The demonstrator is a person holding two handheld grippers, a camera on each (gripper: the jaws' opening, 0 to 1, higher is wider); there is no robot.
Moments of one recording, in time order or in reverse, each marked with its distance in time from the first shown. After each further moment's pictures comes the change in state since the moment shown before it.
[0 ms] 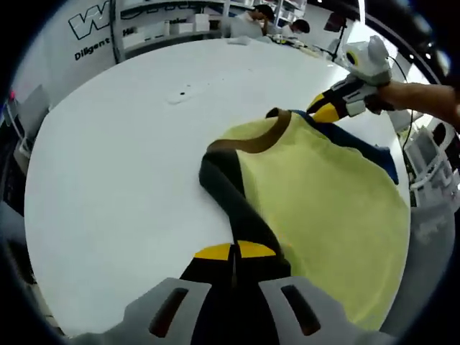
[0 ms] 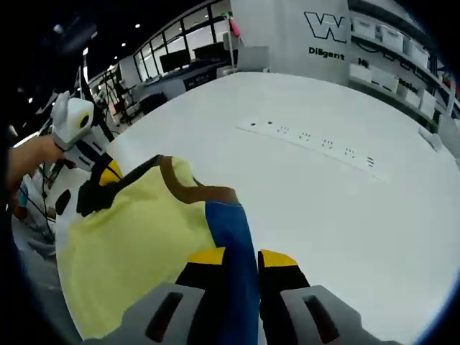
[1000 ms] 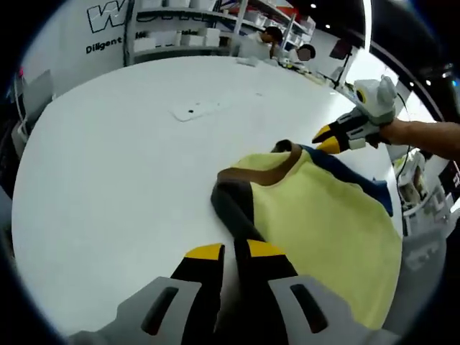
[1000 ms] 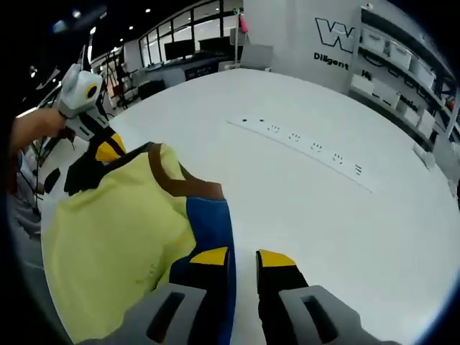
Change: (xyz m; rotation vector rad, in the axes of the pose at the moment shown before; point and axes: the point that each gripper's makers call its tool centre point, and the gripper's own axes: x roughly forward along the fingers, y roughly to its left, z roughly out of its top) left arm 0.005 0.005 0.035 -0.125 -0.146 -0.056; right arm -0.007 -0.022 -0.002 -0.117 0.002 -0.072
